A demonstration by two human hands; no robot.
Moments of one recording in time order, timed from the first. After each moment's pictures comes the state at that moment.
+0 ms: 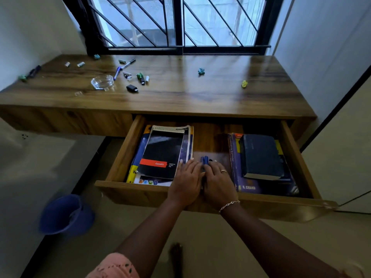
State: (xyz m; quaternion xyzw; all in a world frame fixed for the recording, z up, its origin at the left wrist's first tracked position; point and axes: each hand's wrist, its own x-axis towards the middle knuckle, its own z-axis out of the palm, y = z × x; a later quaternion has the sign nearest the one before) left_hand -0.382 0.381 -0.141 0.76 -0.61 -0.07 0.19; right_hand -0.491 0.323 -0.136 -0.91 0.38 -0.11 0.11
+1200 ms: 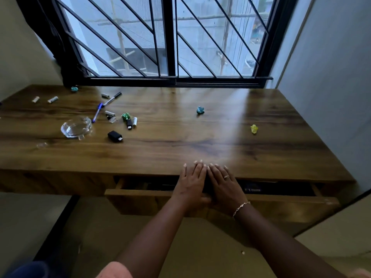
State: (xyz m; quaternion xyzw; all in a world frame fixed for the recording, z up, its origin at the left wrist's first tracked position) left_hand -0.245 0.173 -0.113 0.73 -0.68 -0.03 0.01; right_hand -0.375 0.096 -0.148 -0.95 0.30 -0.06 -0.09
